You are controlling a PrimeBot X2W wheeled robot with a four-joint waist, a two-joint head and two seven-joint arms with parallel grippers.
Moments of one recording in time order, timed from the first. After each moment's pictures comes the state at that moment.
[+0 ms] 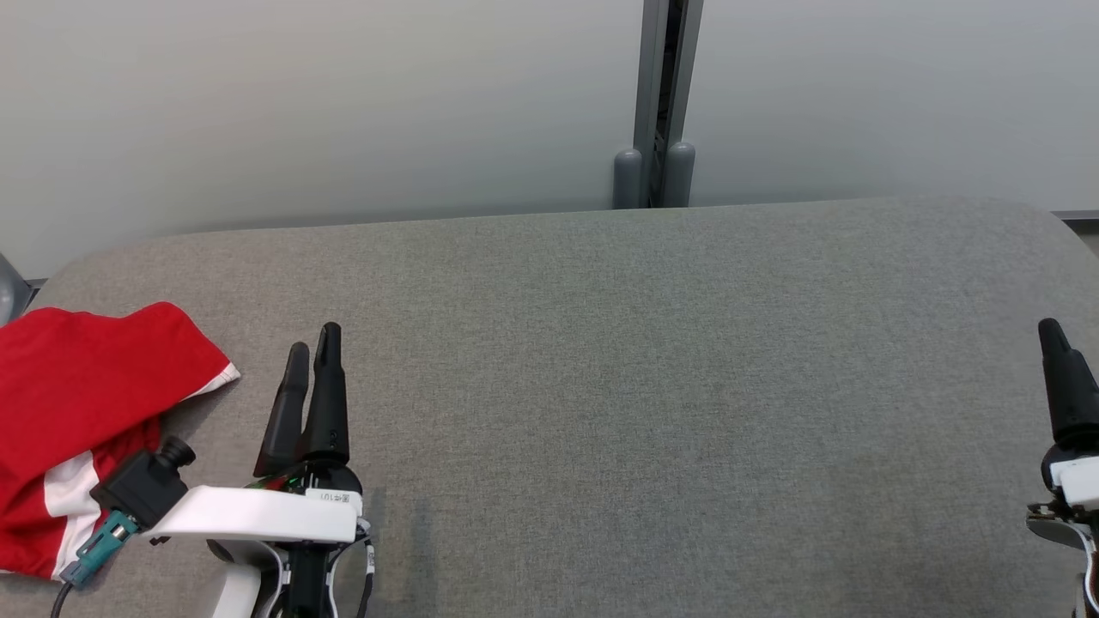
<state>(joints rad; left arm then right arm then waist) -0.13 0.10 -0.20 0.14 -1.04 -0.09 -0.25 -0.14 -0.10 -0.26 0.12 0.97 0.13 0.15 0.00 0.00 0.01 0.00</state>
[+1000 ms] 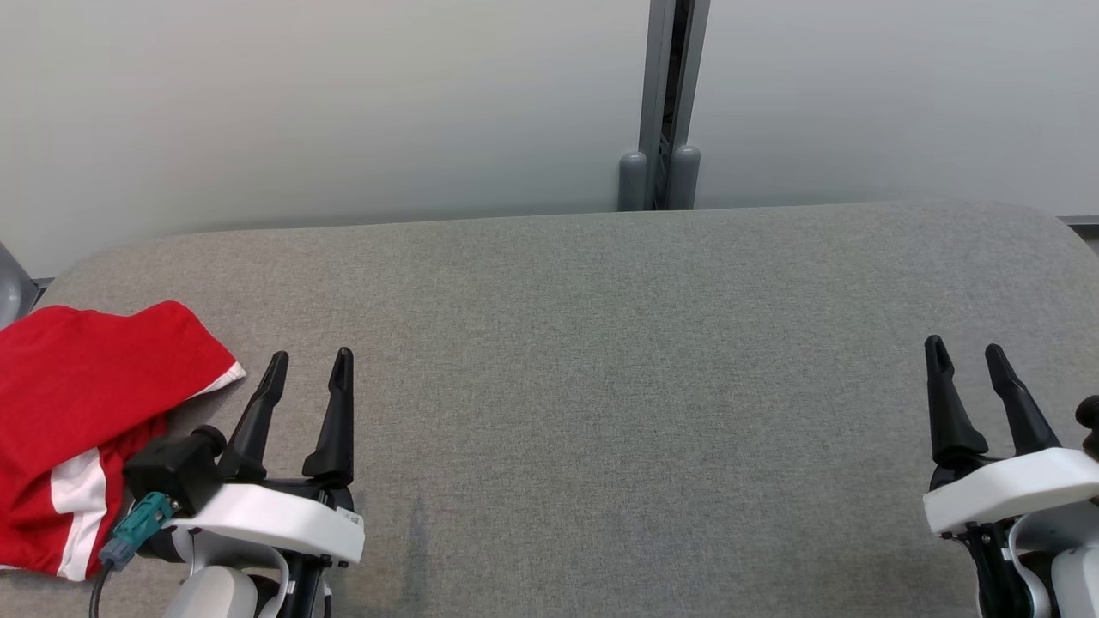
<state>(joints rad) -0.13 0.18 -0.22 0.16 -0.56 0.02 -0.20 -0.14 -0.10 -0.07 0.16 0.44 0.13 -0.04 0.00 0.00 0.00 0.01</state>
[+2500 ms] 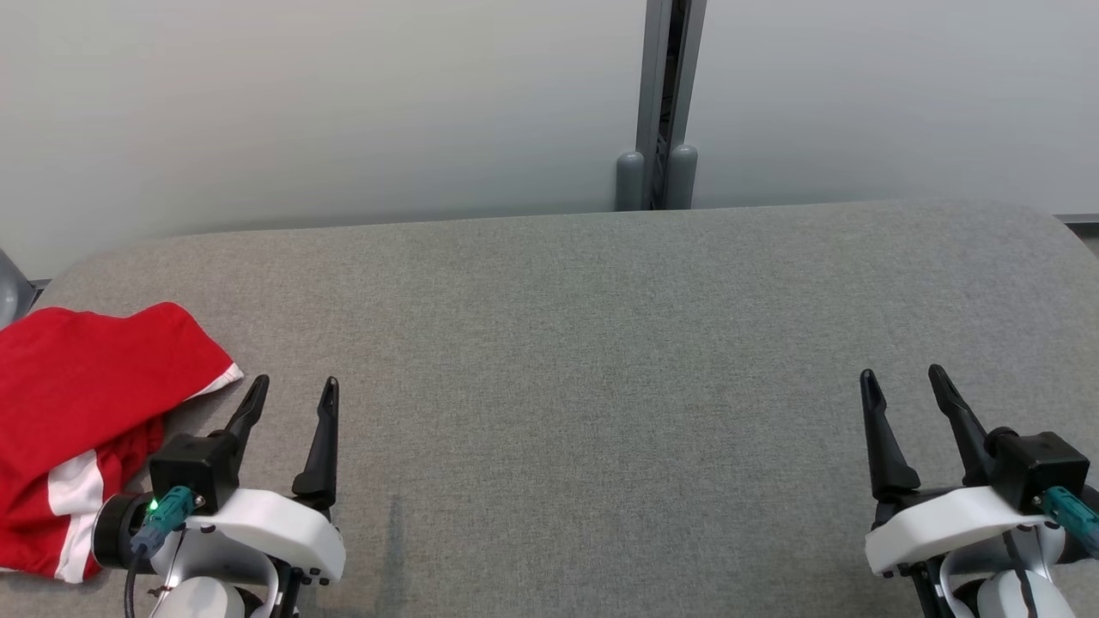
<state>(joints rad) -0.11 0.20 -0.19 0.19 -0.33 0.06 -0.09 -0.11 -0.06 0.01 0.22 0.17 0.13 -0.17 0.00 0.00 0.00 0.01</state>
